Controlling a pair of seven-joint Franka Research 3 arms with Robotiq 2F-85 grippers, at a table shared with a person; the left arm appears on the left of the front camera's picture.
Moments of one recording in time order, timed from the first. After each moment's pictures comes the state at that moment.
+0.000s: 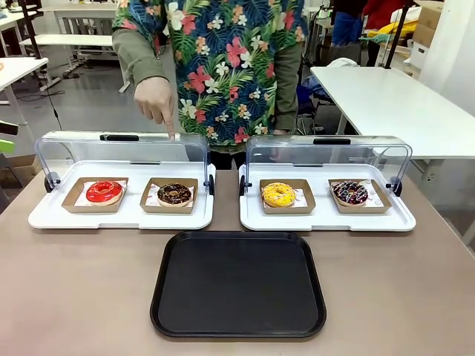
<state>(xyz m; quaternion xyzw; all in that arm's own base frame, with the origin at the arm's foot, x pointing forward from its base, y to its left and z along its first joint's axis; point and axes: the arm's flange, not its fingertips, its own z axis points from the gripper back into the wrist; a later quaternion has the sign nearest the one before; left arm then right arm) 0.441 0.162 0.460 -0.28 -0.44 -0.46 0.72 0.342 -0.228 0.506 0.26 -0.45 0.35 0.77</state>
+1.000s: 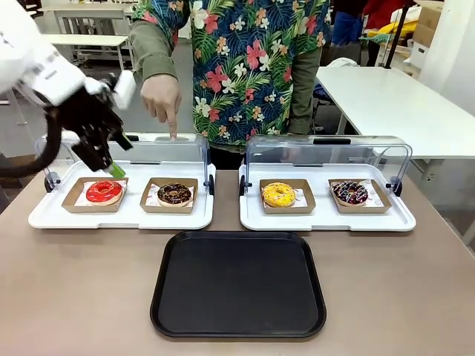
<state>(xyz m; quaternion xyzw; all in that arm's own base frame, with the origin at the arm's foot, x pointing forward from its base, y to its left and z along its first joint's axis) 0.440 -0.137 0.490 -0.08 -0.19 -0.70 0.68 0.343 -0.227 0.506 0.26 -0.45 0.36 0.77</state>
